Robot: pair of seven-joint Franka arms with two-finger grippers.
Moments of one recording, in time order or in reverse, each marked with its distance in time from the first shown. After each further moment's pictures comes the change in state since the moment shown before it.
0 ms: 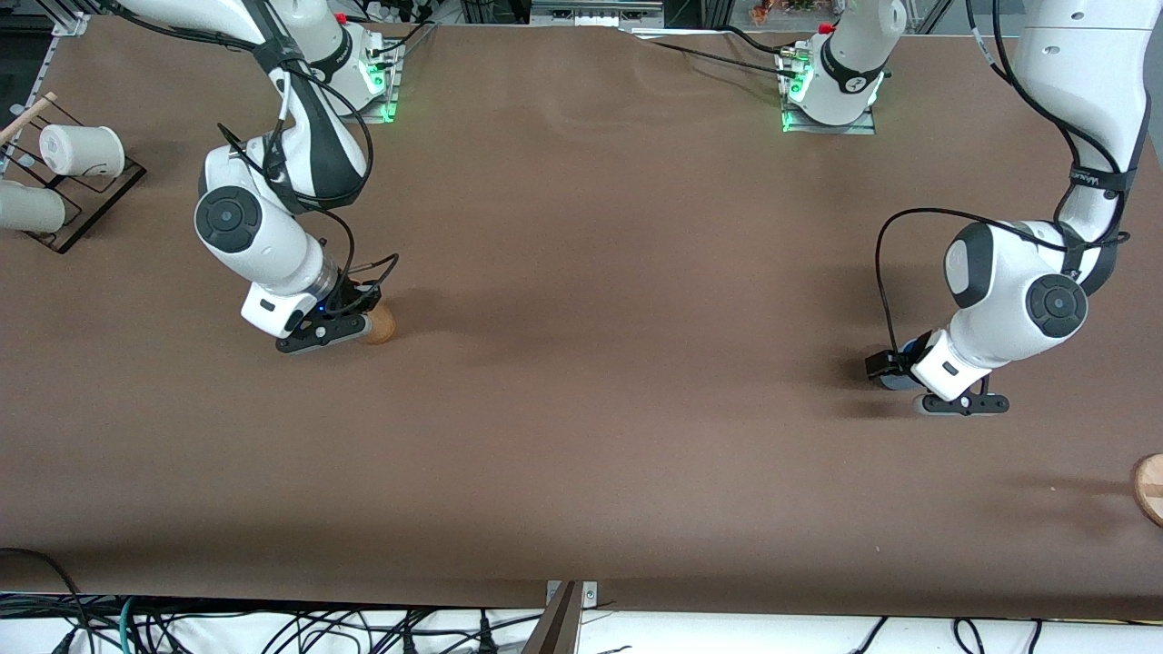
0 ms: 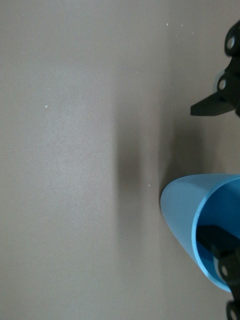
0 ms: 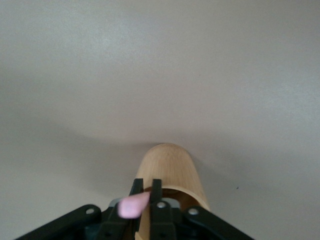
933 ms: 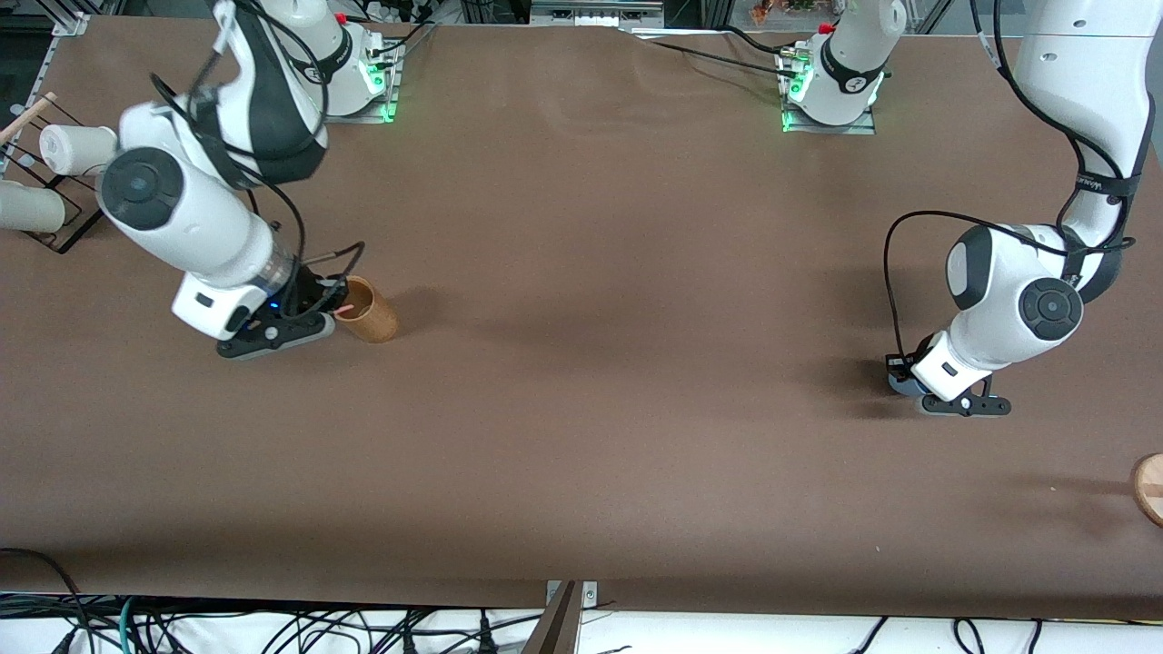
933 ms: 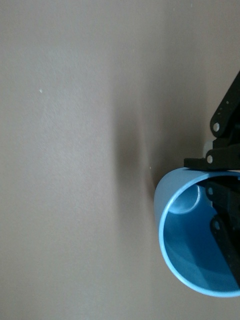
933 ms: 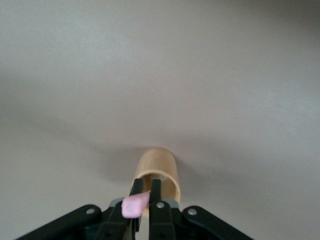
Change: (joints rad) left arm 0.011 -0.001 -0.011 0.009 0.071 -0.005 -0.001; right arm 0.000 -0.032 -0.003 0.364 -0.001 -0.399 -0.006
